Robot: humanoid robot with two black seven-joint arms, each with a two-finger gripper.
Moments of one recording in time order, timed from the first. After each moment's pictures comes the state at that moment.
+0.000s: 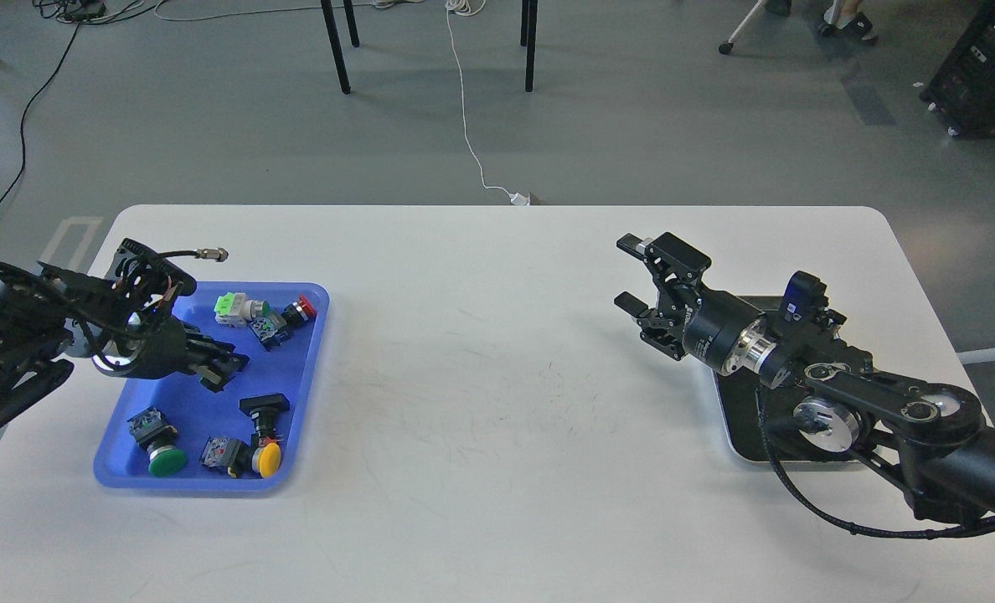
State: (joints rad) left arm -0.86 0.68 -0.28 -0.91 2.10 -0.46 -0.49; right arm 0.73 -0.41 0.21 0.95 -0.42 0.22 0.49
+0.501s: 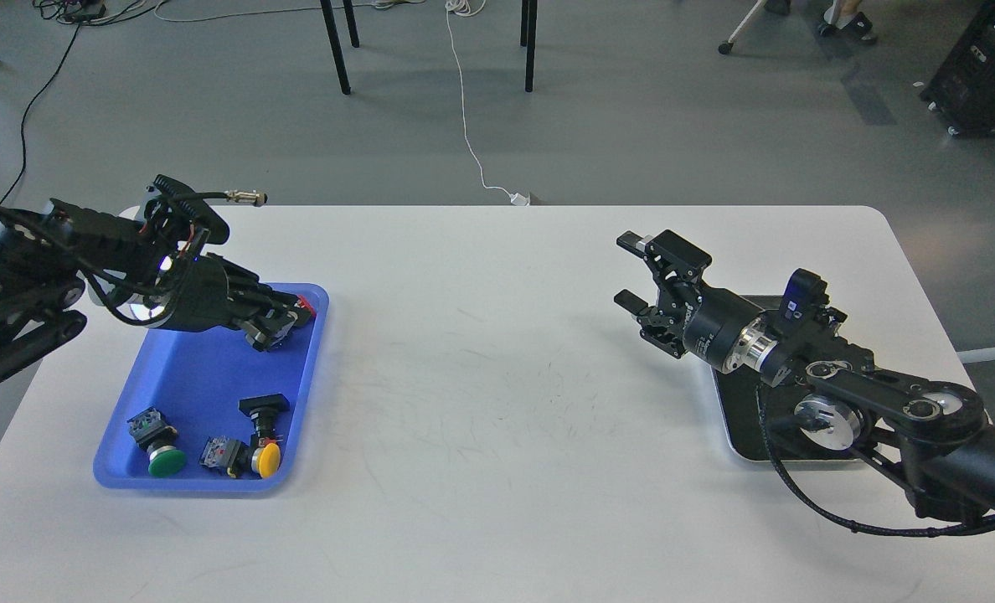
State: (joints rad) left arm -1.01 0.75 -0.29 -1.23 2.05 -0.49 -0.49; right arm 0.74 -0.43 0.22 0.96 -0.42 0.22 0.49
